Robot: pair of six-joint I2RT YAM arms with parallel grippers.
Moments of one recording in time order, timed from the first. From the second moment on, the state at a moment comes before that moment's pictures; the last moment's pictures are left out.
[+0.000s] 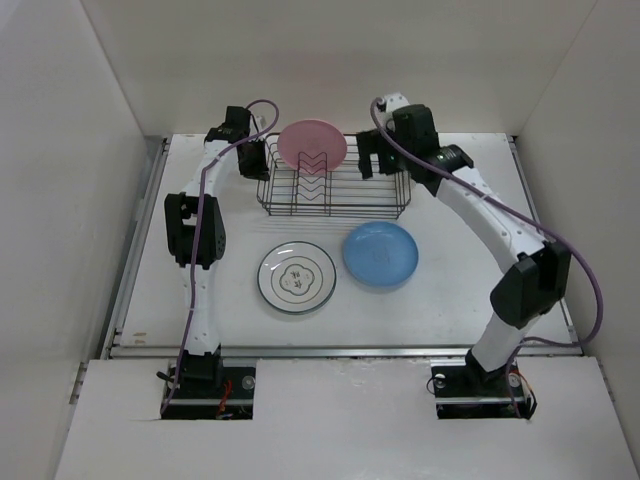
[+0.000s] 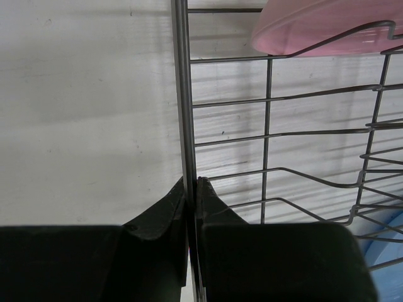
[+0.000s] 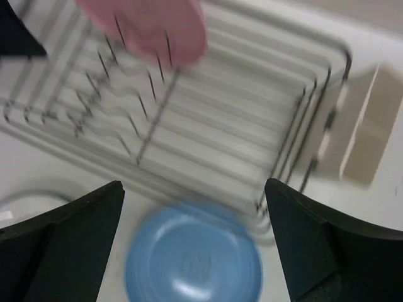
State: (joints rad) left arm -0.12 2.32 2.13 -0.82 0.23 -0.17; right arm 0.46 1.70 1.68 -0.63 0.09 0.10
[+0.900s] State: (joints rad) left arm -0.13 2.33 2.16 -0.86 0.21 -0.16; right arm 0.46 2.49 2.26 -0.19 0.16 0.19
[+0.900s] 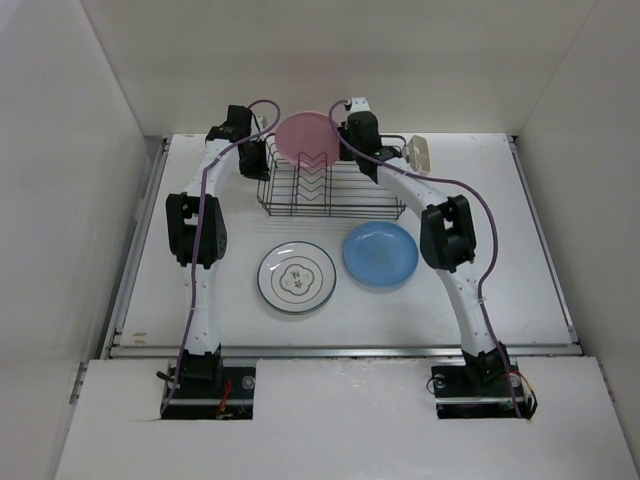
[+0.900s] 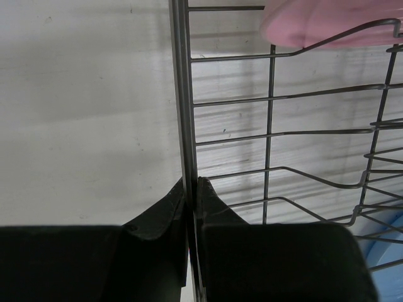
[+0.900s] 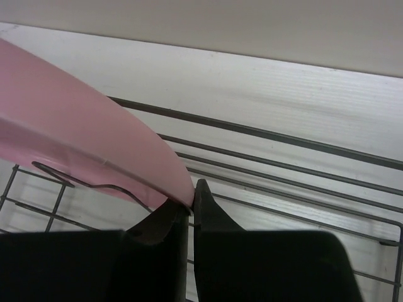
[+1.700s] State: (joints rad) left arm -0.13 2.33 2.16 -0.85 0.21 -0.17; right arm 0.45 1.86 1.95 -0.24 0.15 0.13
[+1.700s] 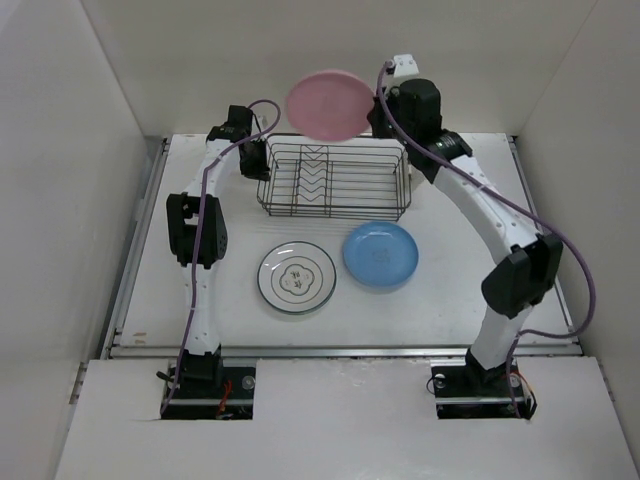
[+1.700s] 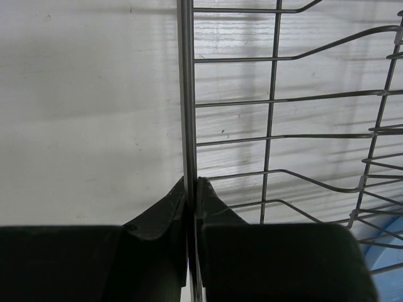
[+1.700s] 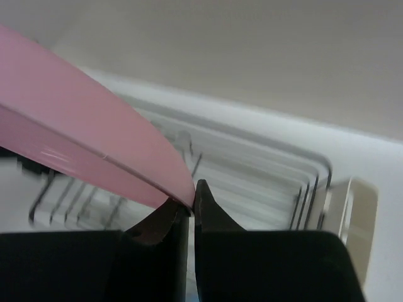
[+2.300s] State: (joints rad) left arm -0.12 2.30 2.11 -0.82 0.23 -0.26; right arm 0.26 1.45 1.15 -0.87 -0.19 0.27
